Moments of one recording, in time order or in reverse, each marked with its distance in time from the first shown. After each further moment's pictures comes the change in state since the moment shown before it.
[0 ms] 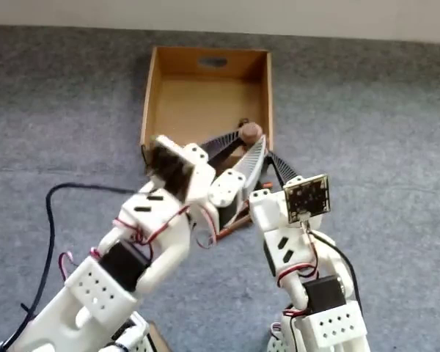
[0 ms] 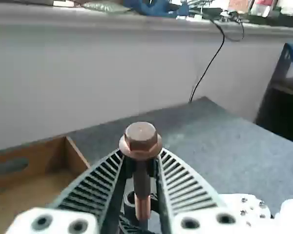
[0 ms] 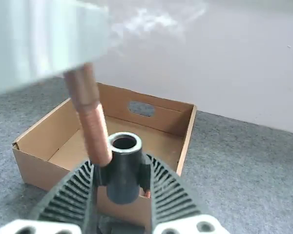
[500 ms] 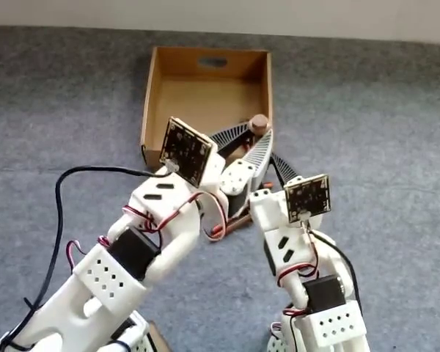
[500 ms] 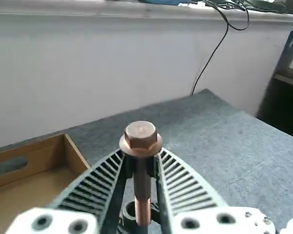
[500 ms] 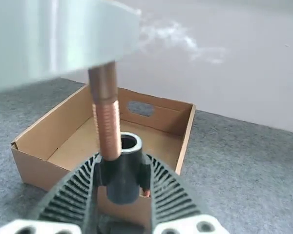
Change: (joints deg) left arm -1.4 5.7 -5.3 0.7 0.1; right arm 0.1 0.1 0.0 0.0 0.0
